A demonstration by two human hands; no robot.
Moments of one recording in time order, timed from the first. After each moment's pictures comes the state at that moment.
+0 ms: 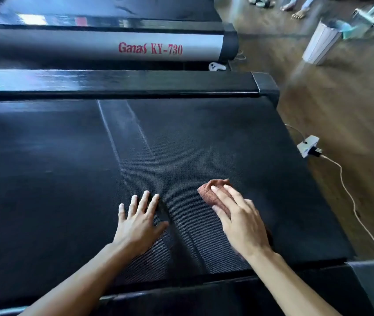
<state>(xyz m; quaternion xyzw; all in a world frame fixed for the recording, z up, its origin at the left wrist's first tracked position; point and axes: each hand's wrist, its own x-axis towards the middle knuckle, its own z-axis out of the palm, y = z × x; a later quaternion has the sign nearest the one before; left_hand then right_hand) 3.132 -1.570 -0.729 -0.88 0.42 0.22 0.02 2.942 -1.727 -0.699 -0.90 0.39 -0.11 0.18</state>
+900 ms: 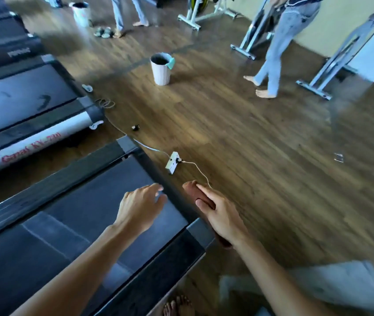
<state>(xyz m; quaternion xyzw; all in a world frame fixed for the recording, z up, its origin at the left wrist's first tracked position) 2.886 -1.759 -0.089 -0.73 0.64 0.21 -0.10 2.672 -1.770 -0.126 -0.69 0.59 -0.20 0.38</state>
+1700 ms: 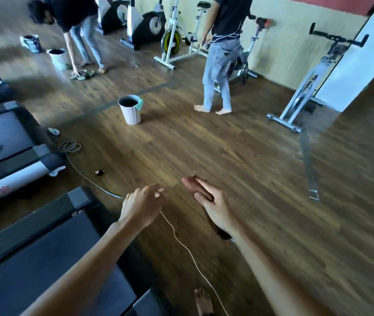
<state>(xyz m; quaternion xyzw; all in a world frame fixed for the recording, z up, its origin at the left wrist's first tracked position) 2.655 -2.029 -0.046 -0.74 0.61 0.24 -0.16 2.445 -2.041 -0.084 -0.65 0.59 -0.27 0.39</state>
